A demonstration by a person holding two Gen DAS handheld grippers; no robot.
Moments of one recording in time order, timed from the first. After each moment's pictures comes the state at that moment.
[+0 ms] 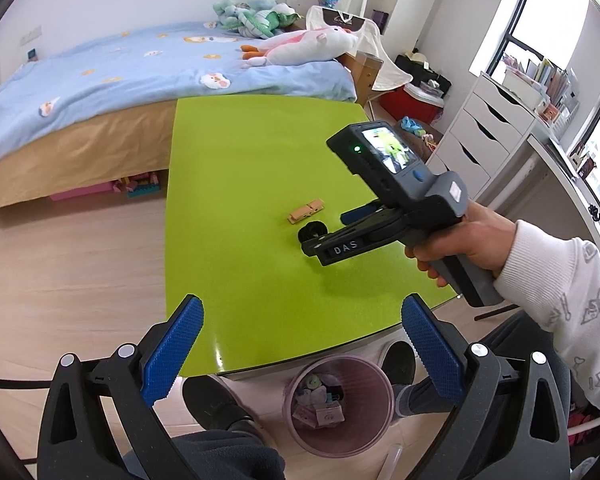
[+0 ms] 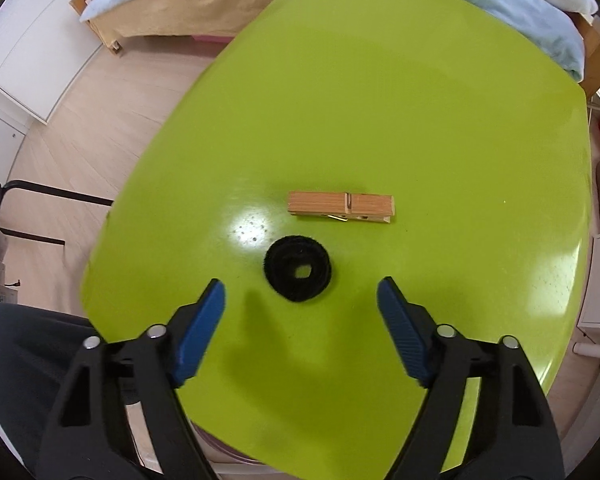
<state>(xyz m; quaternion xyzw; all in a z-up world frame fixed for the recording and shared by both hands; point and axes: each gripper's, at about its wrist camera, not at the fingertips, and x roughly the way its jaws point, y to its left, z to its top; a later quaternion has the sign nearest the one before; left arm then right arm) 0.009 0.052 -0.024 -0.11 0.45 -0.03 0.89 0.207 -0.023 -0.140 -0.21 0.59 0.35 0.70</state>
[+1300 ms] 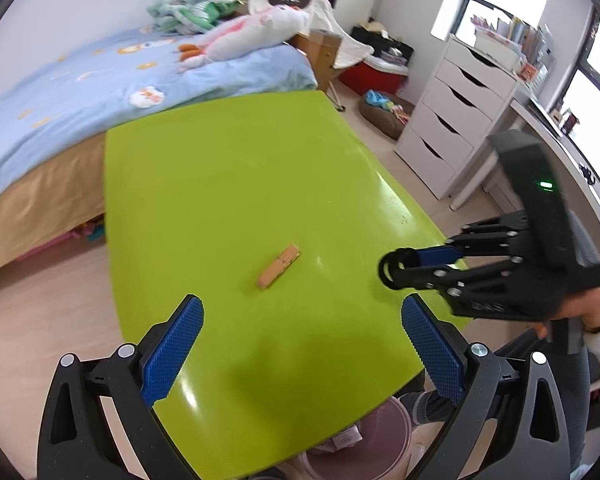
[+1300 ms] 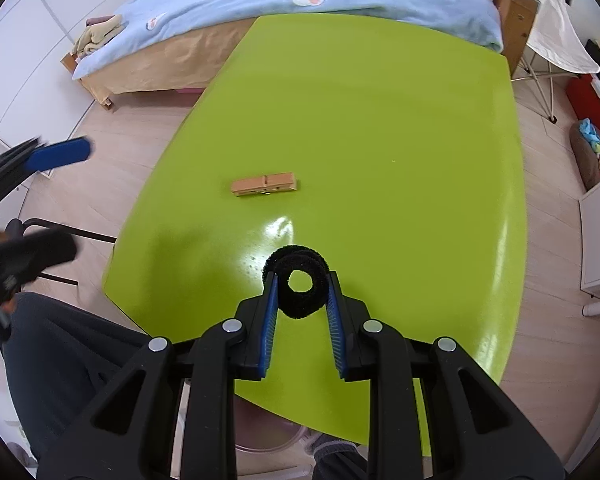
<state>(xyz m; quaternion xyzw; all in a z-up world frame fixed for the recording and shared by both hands) 0.130 0.033 -0.045 -0.04 0.47 -0.12 0.87 0.196 -0.122 -0.085 -0.13 0.55 0.33 0.75</state>
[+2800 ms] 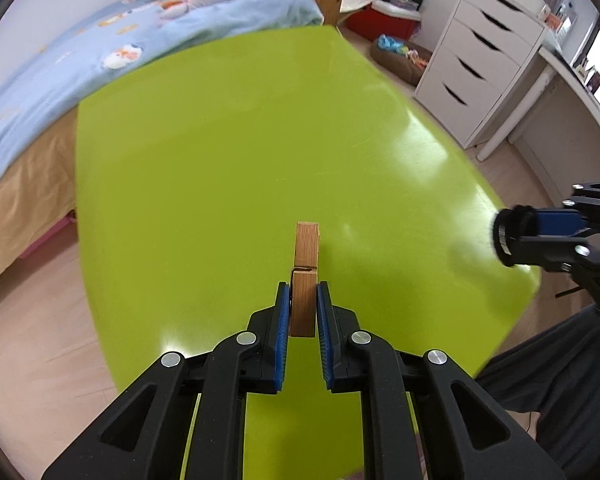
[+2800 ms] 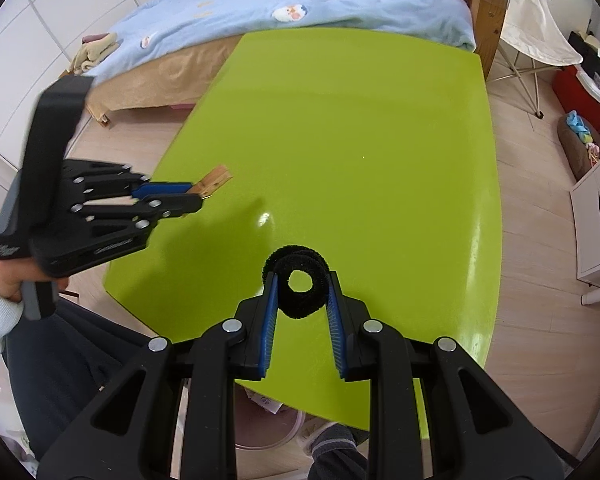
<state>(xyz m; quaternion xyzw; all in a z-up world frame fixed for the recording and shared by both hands) 0.164 0.017 -0.099 0.00 0.54 -0.10 0.83 0.183 -0.157 -0.070 -0.10 0.54 0.32 0.77</state>
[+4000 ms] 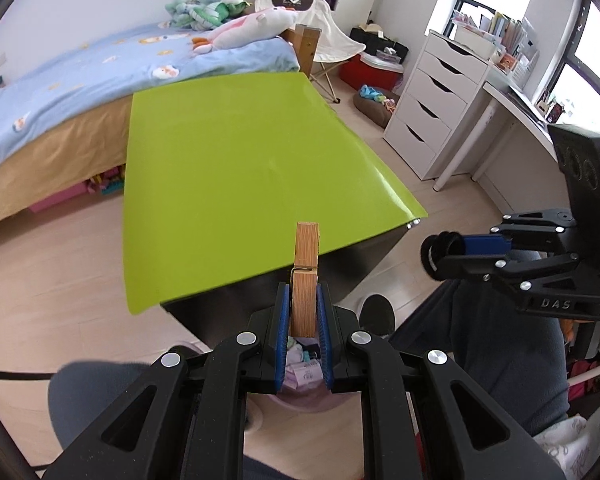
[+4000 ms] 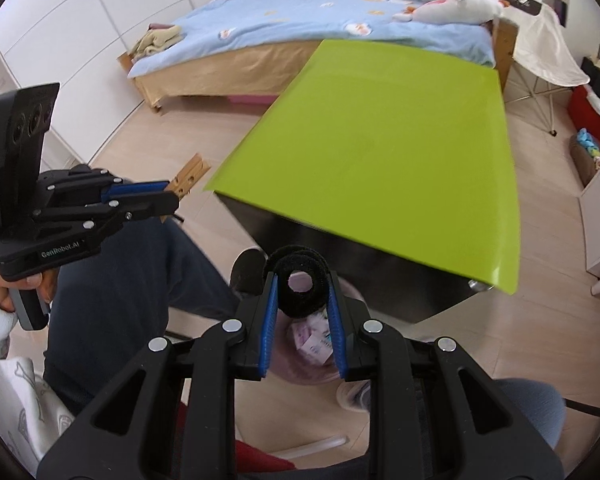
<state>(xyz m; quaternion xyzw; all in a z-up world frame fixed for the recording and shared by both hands) -0.059 -0.018 -0.029 -0.06 0.47 -0.09 0.88 -0.006 -0.193 -0.031 -0.11 0.50 0.38 0.77</state>
